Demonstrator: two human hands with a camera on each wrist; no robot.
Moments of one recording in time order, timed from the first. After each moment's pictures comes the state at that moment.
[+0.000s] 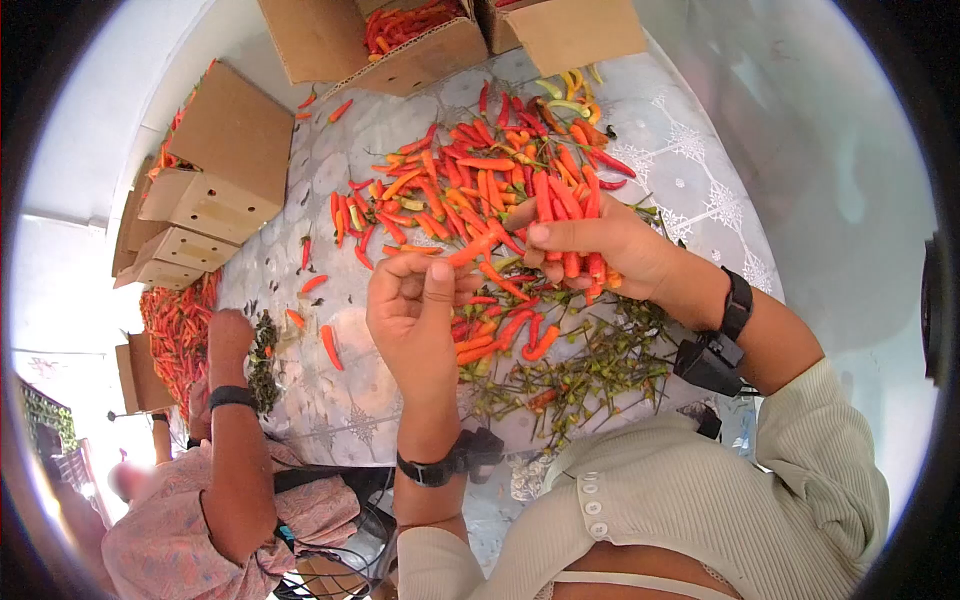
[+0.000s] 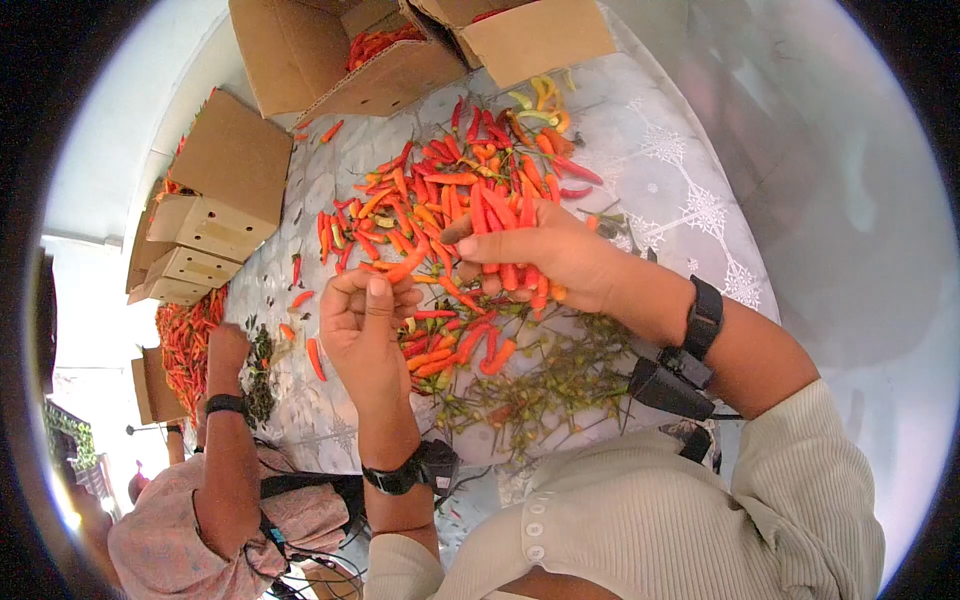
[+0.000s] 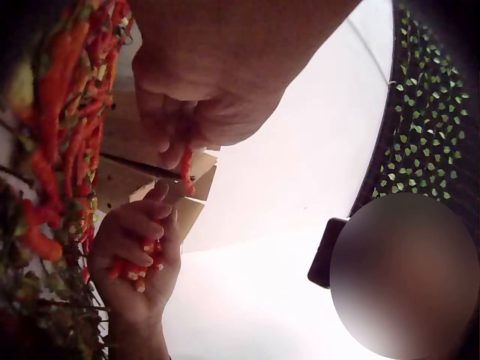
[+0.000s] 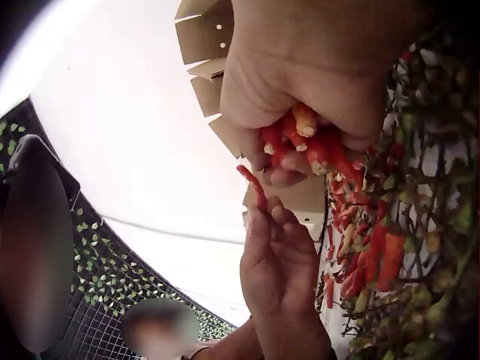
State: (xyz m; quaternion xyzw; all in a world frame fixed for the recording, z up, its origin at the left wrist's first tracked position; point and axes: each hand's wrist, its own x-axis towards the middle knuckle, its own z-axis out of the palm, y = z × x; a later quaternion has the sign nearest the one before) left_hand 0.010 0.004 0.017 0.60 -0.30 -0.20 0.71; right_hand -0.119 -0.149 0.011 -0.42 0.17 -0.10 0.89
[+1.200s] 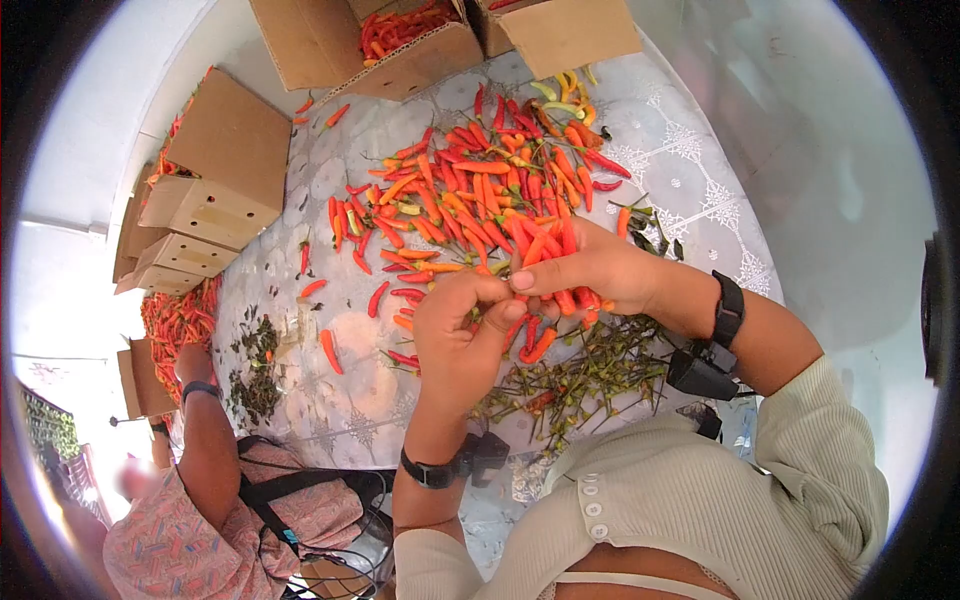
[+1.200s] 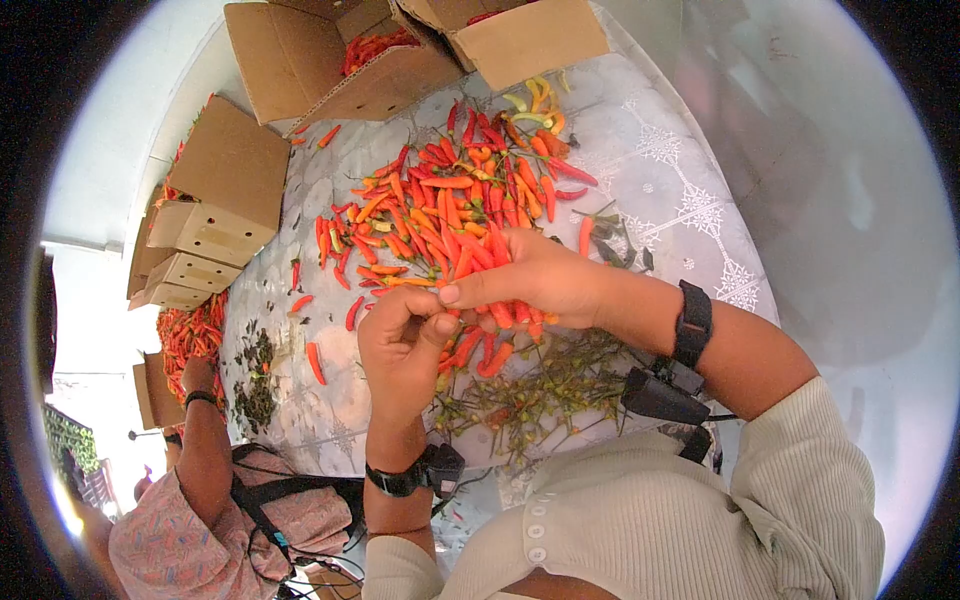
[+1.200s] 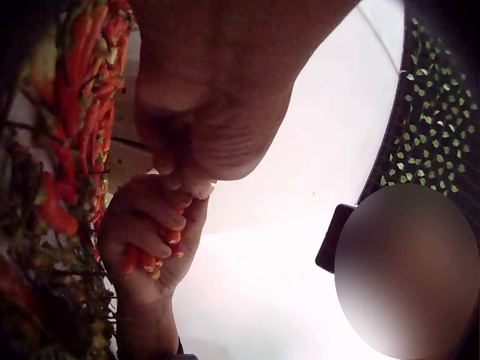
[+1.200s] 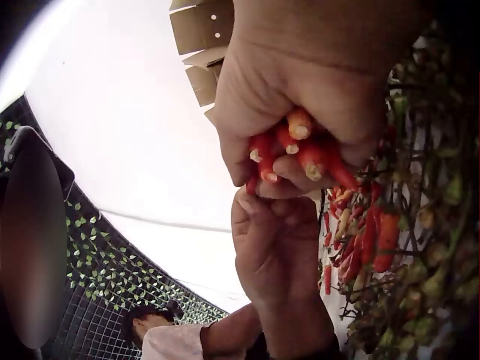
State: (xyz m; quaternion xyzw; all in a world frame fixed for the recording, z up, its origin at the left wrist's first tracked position) left_hand 0.001 0.004 0.009 0.63 -0.50 -0.21 0.56; right_hand -0.118 -0.142 -0.004 -0.50 0.12 -0.04 0.86
